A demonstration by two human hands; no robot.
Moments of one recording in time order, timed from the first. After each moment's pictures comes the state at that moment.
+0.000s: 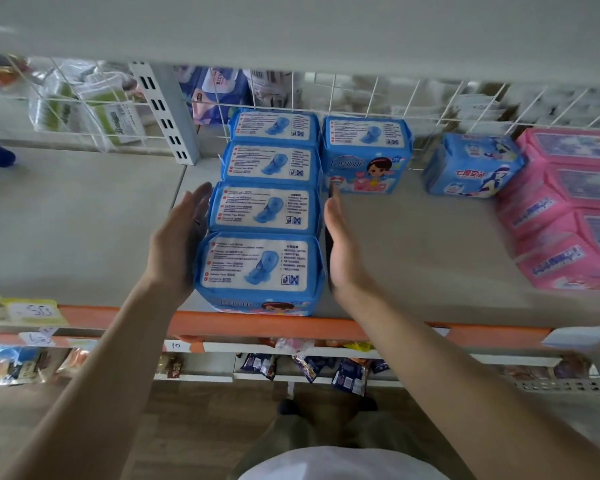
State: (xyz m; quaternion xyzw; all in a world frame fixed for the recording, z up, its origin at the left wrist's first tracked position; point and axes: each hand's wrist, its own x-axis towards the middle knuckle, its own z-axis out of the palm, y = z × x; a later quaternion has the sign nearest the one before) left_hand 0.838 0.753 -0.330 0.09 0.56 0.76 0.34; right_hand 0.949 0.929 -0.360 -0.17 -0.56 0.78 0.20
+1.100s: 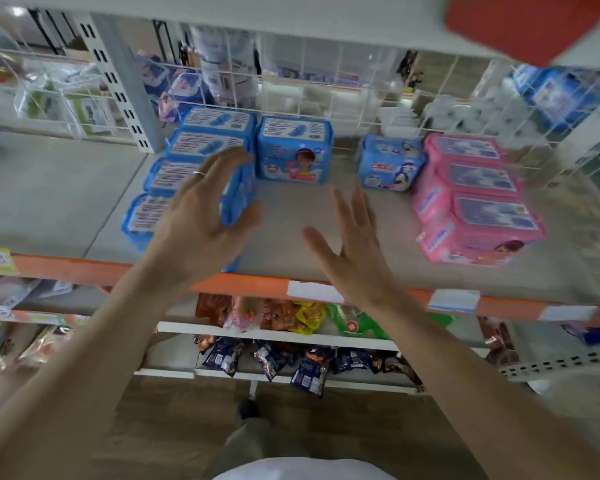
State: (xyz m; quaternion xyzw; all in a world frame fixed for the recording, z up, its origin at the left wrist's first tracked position) left_hand 0.994 0.816 -0.247 0.39 0.84 0.38 -0.02; right_hand 1.119 0.995 -0.299 -0.18 -0.91 0.33 0.15
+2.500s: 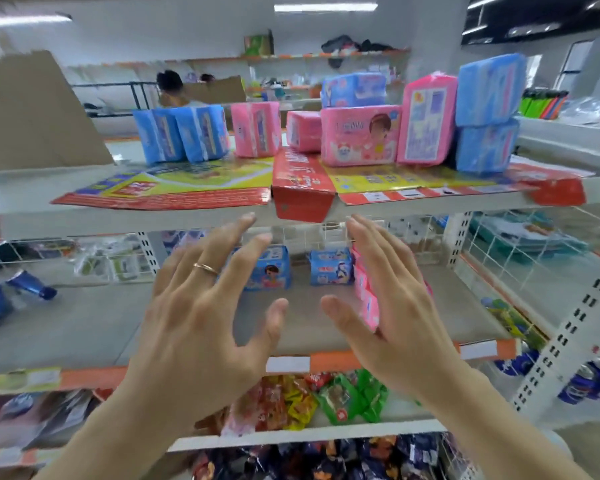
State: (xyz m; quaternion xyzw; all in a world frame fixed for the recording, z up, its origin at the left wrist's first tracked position) left_hand 1.191 0.774 -0.088 0.49 0.79 0.25 -0.28; right_hand 1.304 0.961 -0.123 -0.06 -0.88 0.18 0.43
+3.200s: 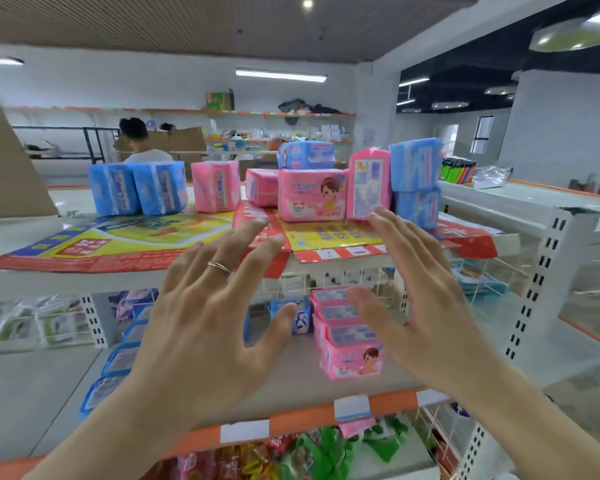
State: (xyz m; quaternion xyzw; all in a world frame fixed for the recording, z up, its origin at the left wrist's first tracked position) left_hand 1.189 0.823 -0.046 0.55 0.72 0.27 -0.32; right_hand 1.344 1.007 -0.057 -0.11 -0.88 0.07 0.47
